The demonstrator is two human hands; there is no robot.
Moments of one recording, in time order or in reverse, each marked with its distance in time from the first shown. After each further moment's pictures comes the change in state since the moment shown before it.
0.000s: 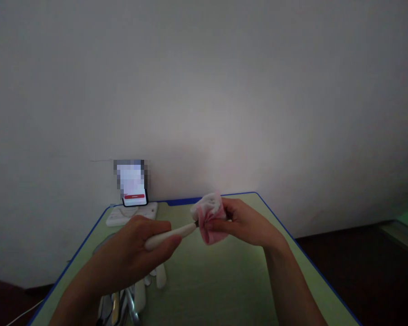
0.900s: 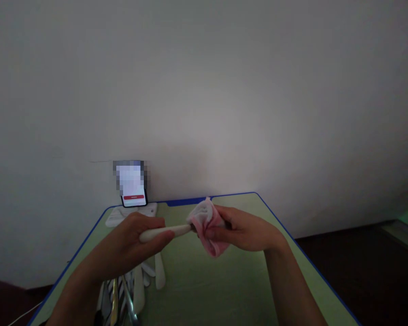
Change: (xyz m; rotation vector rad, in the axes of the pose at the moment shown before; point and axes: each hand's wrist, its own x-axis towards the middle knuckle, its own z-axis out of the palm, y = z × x) left_hand 0.005 -0.012 -0.005 0.072 -0.088 -0.060; right_hand -0.005 -0.003 -0.003 -0.075 -0.206 -0.067
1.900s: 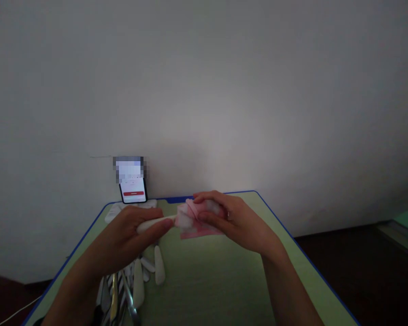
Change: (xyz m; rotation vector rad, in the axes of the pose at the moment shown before) left_hand -0.003 0.010 -0.005 -0.080 0.141 0.056; right_hand 0.003 -0.014 0.014 -0.247 0.367 -0.146
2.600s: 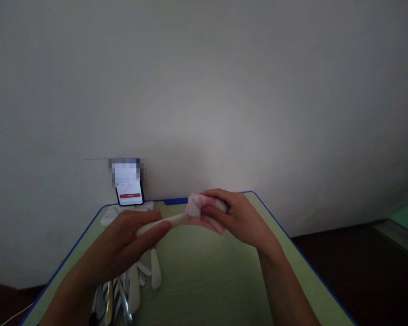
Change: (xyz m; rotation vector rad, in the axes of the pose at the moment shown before) left_hand 0.000 0.001 0.004 0.010 0.006 0.010; right_hand 0.003 0.010 -0.007 -0.027 0.120 0.070
